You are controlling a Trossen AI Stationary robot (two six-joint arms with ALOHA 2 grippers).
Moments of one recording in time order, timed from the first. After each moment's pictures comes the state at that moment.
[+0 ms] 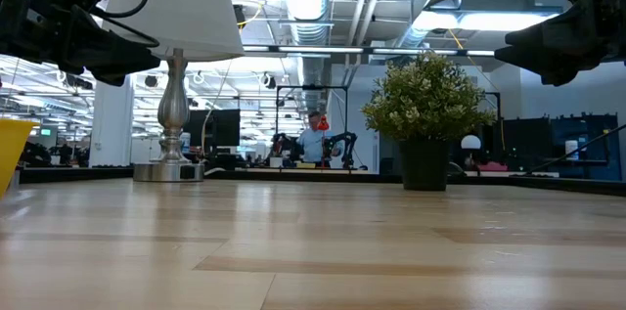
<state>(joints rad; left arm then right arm) -0.31 0.20 0.01 0.09 -0.43 -0.02 0.47 0.10 0.01 0.07 0.68 0.03</state>
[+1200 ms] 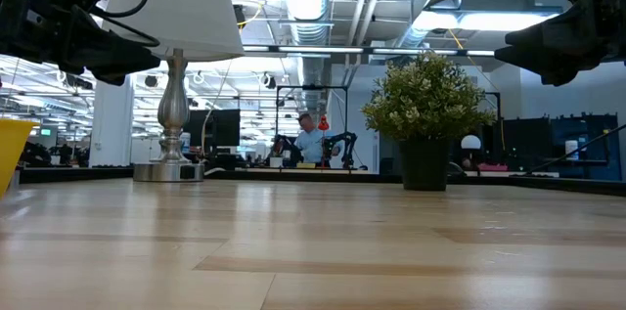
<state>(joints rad) -0.31 0.20 0.01 0.09 -0.43 -0.01 0.47 0.10 0.01 0.07 0.68 0.03</state>
